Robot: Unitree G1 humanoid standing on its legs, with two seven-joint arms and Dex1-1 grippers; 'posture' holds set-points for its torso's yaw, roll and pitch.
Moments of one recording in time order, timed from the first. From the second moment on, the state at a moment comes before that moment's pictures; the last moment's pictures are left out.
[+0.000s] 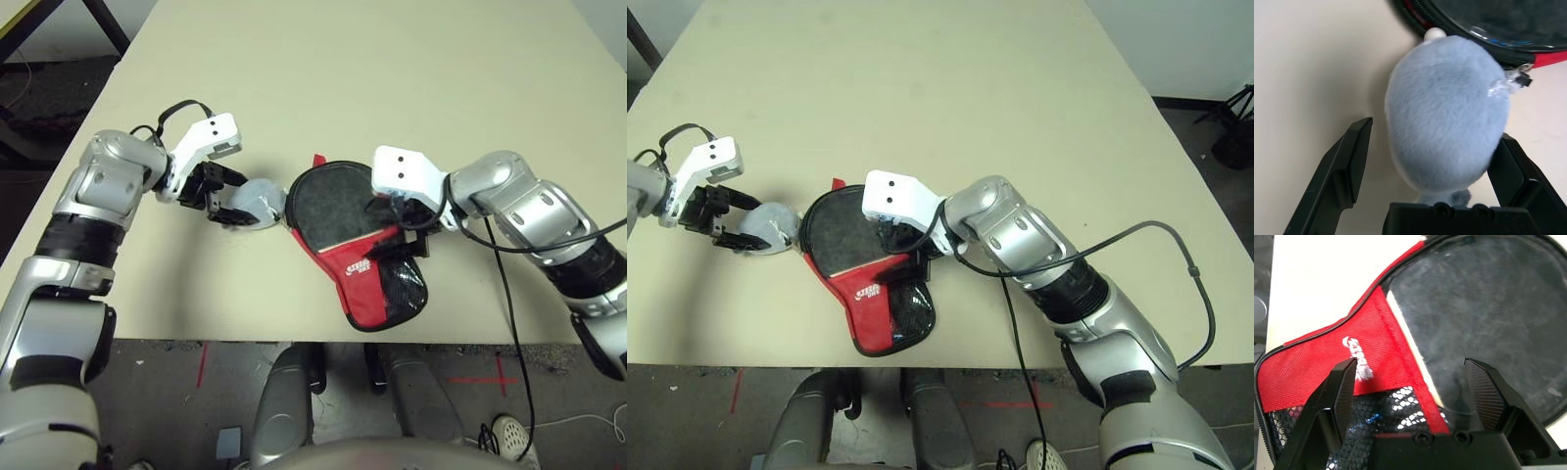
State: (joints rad) left arm -0.89 0.85 -0.27 0.53 0.04 0.34 -1.42; right arm -0.89 -0.65 0.57 -0.23 0.17 0.93 1.18
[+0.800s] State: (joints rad) left arm -0.94 0.75 -0.28 0.54 0.04 0.42 -1.41; right arm -0.87 -0.60 0.63 -0.14 0.10 0.83 1.18
